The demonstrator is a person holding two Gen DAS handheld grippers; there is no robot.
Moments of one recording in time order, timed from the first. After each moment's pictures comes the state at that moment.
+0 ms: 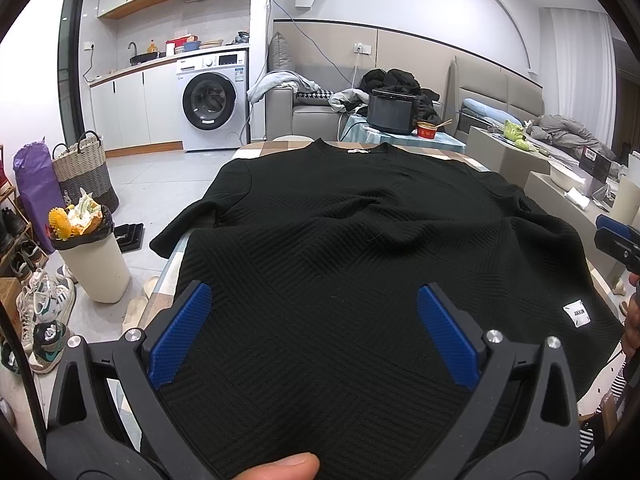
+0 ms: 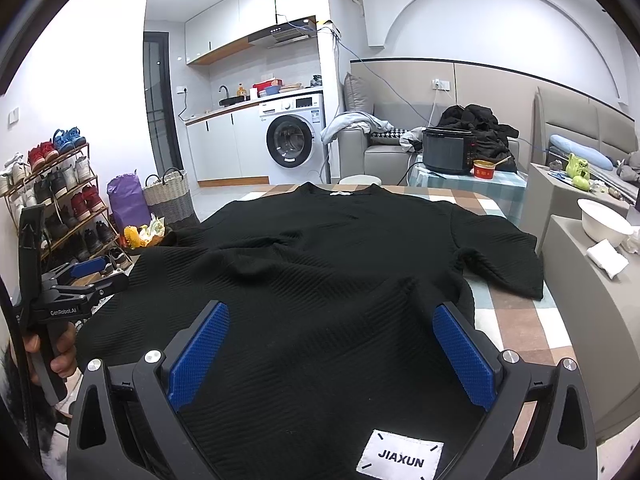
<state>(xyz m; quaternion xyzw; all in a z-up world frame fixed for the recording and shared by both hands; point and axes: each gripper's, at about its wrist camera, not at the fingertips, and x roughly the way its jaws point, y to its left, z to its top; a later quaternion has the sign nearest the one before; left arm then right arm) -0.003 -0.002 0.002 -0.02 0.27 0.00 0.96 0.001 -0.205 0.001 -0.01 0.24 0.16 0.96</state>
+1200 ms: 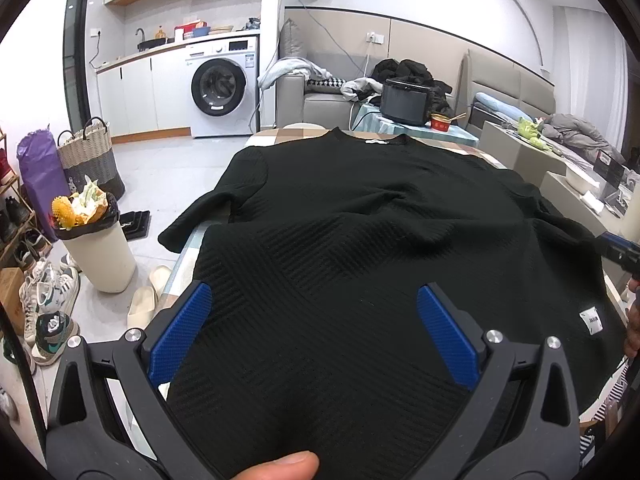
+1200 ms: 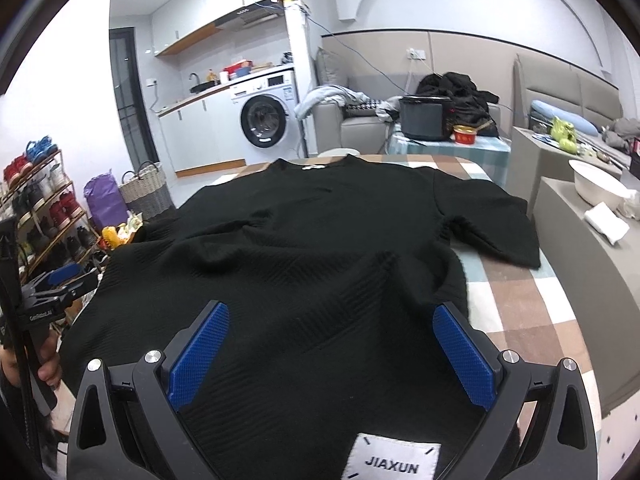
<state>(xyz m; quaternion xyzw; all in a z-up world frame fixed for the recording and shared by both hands) 0.025 0.022 -0.008 -0.03 0.30 0.02 0.95 0.040 -0.224 -0.014 0.02 0.30 0.10 0.95</state>
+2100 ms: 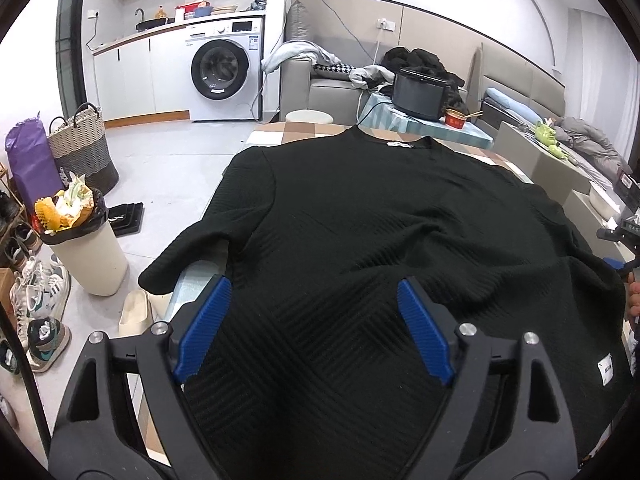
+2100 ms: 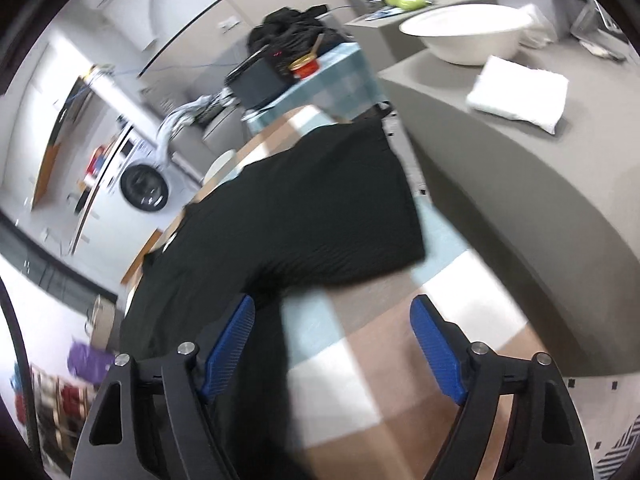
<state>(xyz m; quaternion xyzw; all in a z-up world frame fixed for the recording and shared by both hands) 0.141 0.059 -0.013 -0.05 0.33 0.02 0.94 0.168 -0.408 -0.041 0.31 0.39 -0.07 0.86</state>
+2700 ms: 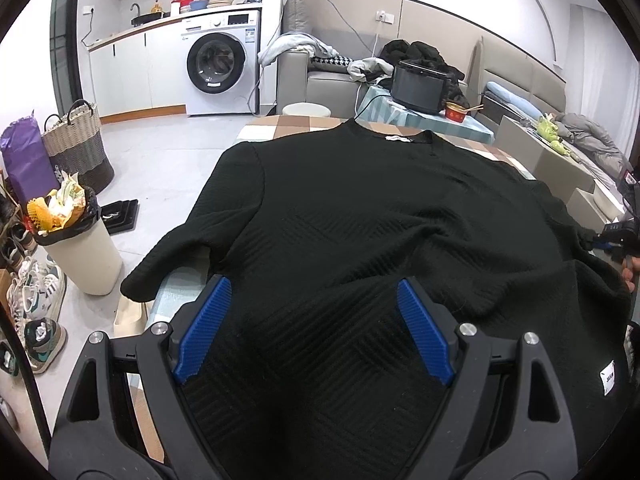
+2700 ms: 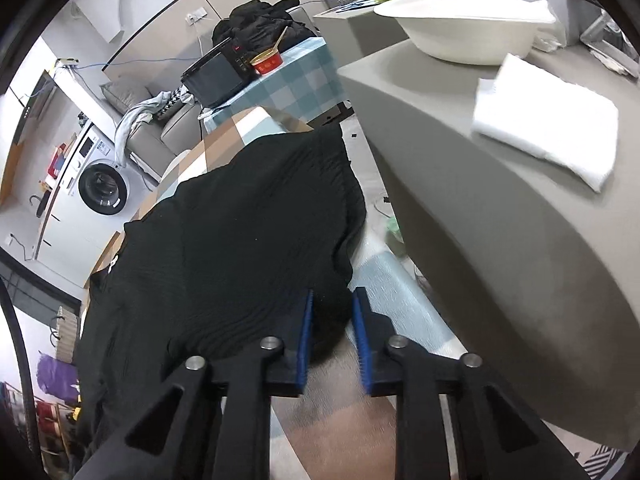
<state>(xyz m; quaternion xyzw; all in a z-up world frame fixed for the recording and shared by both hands) 0.168 0.046 -0.026 -0.05 0.34 0.01 0.94 0.223 -0.432 -0.055 0.26 0.41 -0.13 0.86</state>
